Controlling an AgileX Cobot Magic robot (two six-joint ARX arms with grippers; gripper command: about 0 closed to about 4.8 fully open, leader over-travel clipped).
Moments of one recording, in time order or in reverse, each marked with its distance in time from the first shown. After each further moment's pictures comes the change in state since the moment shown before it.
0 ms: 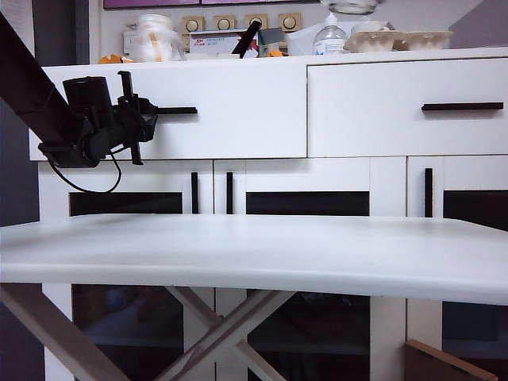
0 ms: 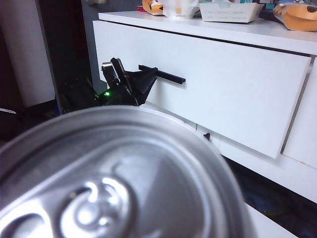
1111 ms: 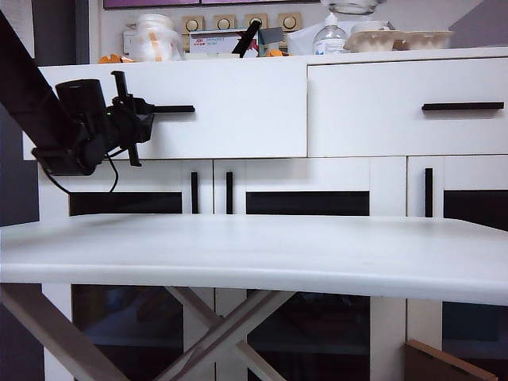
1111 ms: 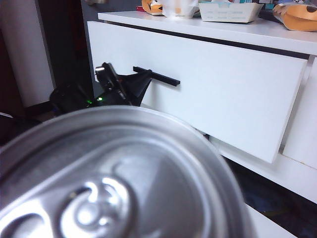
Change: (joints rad) left arm -0.007 -0.054 -0.164 0.151 0.016 -0.037; right arm 0.000 0.000 0.000 0.000 0.000 -0.001
